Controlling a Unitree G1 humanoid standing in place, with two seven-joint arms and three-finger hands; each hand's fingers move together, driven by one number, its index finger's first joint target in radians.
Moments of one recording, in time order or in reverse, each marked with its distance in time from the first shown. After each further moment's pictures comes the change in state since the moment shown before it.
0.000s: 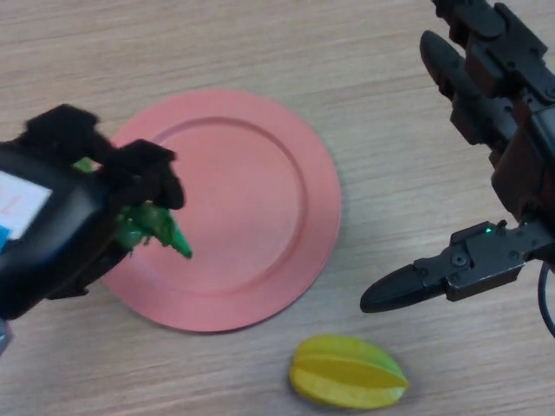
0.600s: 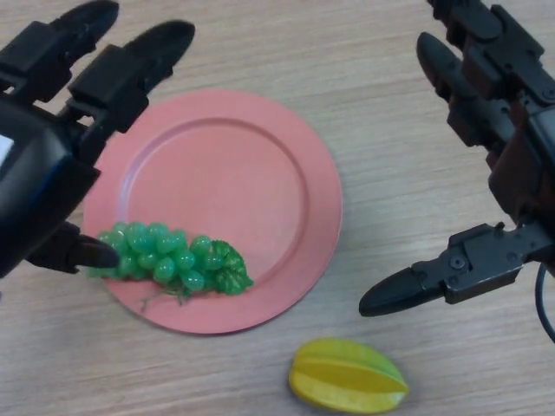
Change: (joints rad) left arm -0.085 0.004 -0.002 0.016 -0.218 0.127 0.163; right arm 0.004 0.030 -0.001 0.000 -0.034 -0.001 0.043
